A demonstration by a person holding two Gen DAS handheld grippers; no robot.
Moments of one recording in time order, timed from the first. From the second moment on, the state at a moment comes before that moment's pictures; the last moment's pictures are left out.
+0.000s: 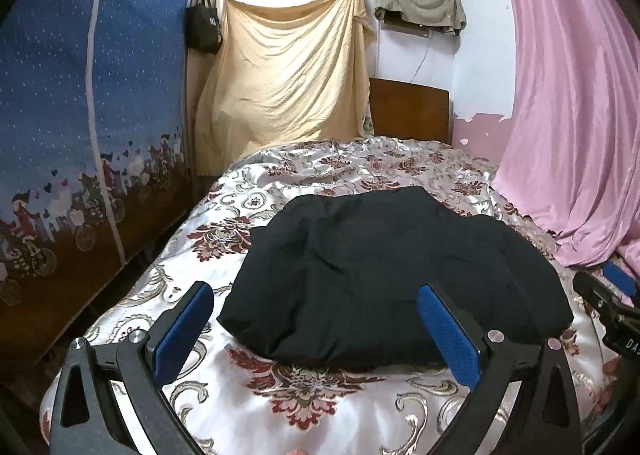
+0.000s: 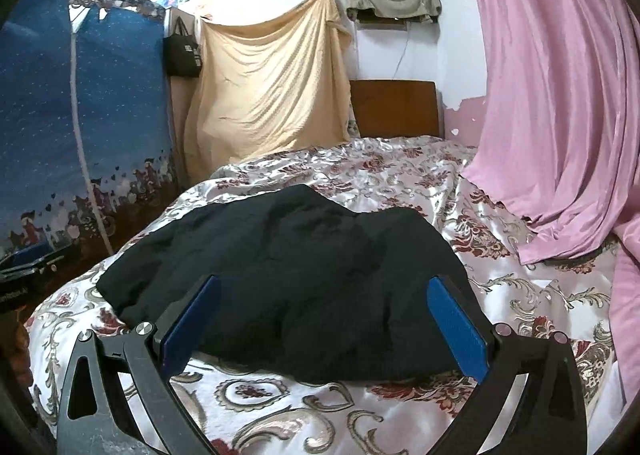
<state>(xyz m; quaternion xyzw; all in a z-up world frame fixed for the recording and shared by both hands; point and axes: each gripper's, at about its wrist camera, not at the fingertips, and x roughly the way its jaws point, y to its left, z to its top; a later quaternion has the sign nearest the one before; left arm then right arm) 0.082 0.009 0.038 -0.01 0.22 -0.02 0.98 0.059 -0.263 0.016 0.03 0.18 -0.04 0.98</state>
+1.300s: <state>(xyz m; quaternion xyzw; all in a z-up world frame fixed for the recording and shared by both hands) 0.007 0.006 0.036 0.02 0.18 -0.02 0.98 -0.027 -0.241 0.018 0.02 0.12 -0.04 0.99</state>
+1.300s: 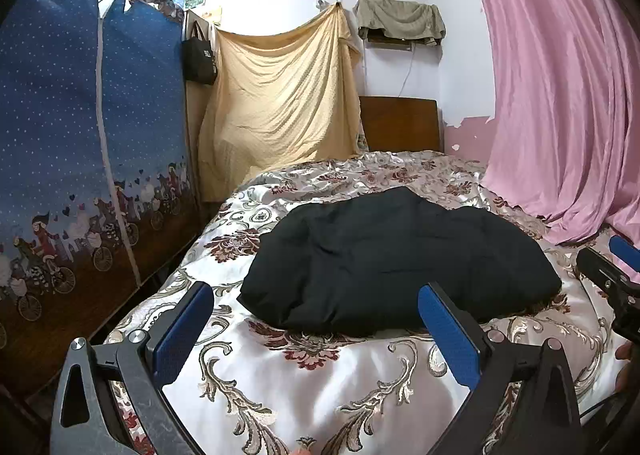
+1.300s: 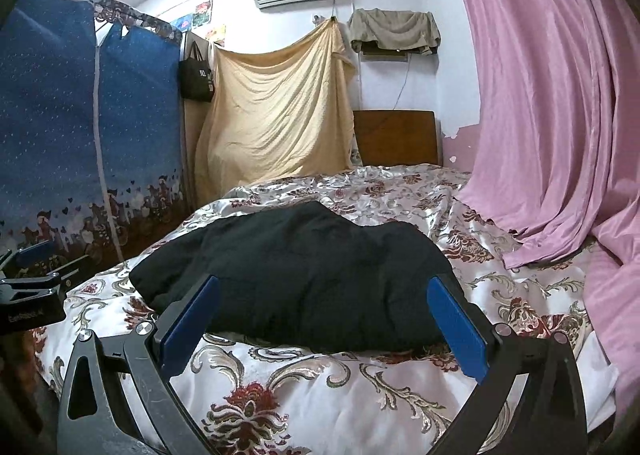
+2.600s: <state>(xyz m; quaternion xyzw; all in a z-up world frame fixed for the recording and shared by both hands) 0.008 0.010 0.031 0.03 0.18 -0.02 0.98 -0.021 -0.234 0.007 0.02 0.14 -0.03 0.99</state>
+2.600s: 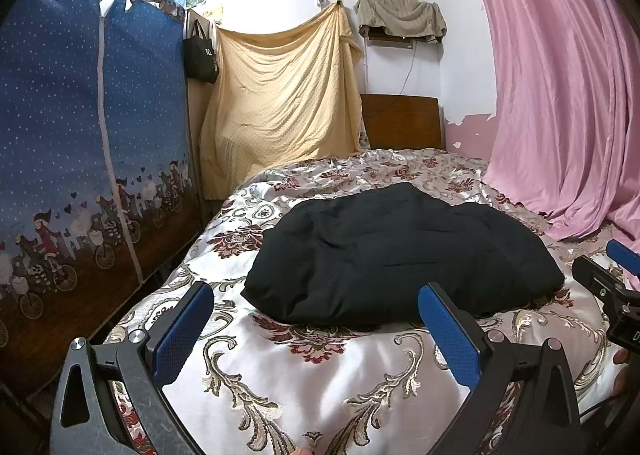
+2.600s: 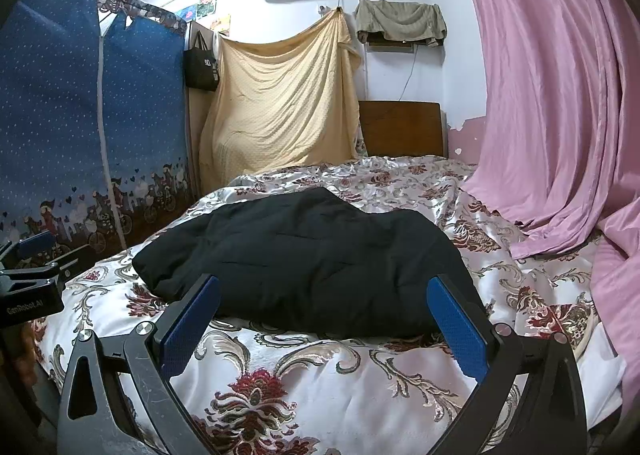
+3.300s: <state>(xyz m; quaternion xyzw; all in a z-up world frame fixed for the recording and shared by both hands) 0.007 0.012 0.033 0.03 0.18 -0.02 0.98 -0.023 -0.239 0.009 0.02 0.14 -0.03 0.99</state>
